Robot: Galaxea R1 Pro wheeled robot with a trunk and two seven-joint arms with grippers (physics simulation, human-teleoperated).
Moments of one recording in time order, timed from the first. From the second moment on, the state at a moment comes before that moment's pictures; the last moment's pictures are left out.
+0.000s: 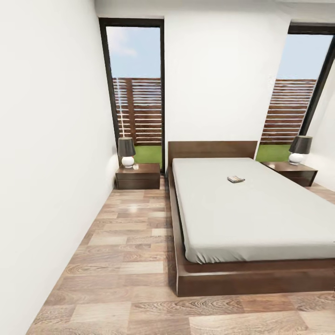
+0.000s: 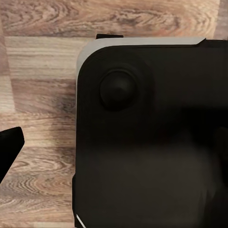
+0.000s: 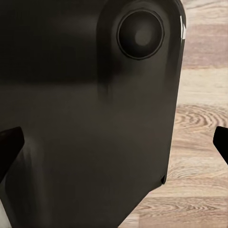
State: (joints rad) left arm 0.00 0.02 0.00 0.00 0.06 -0.16 -0.01; right arm 0.00 0.02 0.01 0.00 0.01 0.00 0.00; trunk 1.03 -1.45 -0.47
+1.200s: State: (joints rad) left arm 0.00 0.02 0.00 0.00 0.06 -0.16 -0.01; right arm 0.00 0.01 0.01 0.00 0.01 0.00 0.00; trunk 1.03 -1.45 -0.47
